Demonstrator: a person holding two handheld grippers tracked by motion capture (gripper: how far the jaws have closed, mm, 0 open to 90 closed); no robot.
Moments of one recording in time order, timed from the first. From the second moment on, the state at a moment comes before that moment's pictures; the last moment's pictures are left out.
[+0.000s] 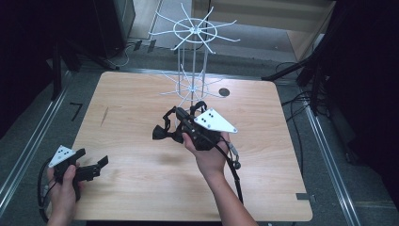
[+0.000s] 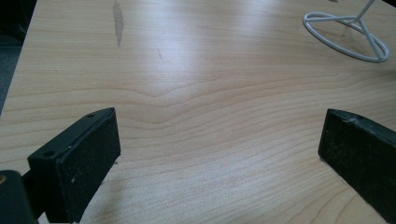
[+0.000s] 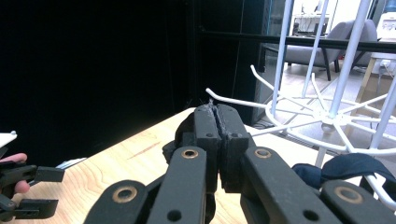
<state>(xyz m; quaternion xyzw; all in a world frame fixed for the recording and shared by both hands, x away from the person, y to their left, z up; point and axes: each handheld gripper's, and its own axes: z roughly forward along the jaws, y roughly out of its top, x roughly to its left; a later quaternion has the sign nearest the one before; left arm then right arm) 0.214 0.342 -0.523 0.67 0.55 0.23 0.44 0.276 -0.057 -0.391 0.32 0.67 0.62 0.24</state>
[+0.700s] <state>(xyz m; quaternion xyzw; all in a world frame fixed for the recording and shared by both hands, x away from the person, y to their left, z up) 0.214 0.342 -0.523 0.67 0.55 0.23 0.44 0.292 -0.058 -0.392 0.34 0.67 0.61 0.24</state>
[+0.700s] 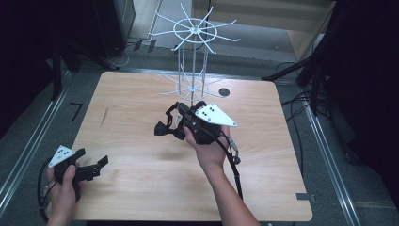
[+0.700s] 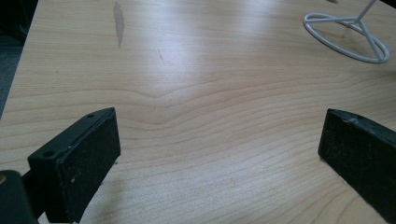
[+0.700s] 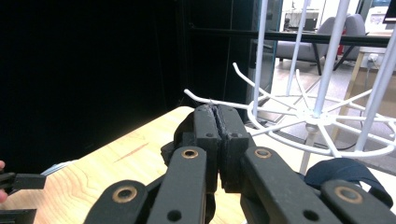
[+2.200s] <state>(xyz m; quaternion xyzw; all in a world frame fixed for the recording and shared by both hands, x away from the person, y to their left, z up) 0.214 0.342 -0.523 0.67 0.55 0.23 0.44 0.306 -0.067 -0.427 0.38 0.67 0.58 0.26</state>
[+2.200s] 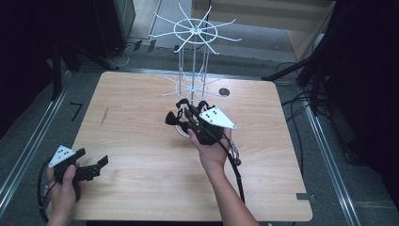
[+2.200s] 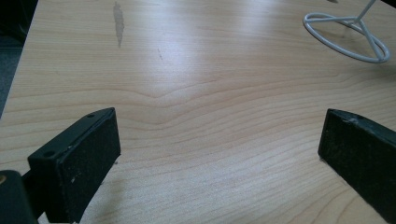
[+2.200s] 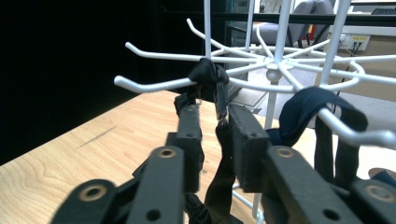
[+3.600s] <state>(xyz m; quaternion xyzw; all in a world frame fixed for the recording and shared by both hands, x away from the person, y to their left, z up) 0.214 0.342 -0.523 0.67 0.55 0.23 0.44 0.277 -0.114 -0.455 0.36 0.68 0.58 0.25</state>
